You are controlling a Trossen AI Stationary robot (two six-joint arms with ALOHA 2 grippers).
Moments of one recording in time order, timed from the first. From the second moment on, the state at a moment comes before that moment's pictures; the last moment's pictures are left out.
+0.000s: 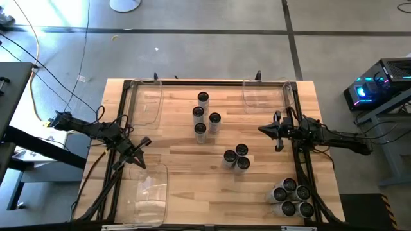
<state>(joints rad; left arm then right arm) -0.29 0.07 0.01 0.06 0.49 0.08 -0.10 0.01 0.01 0.01 -0.01 0.16</state>
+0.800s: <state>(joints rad) -0.29 0.07 0.01 0.07 0.49 0.19 -0.10 0.01 0.01 0.01 -0.01 0.06</state>
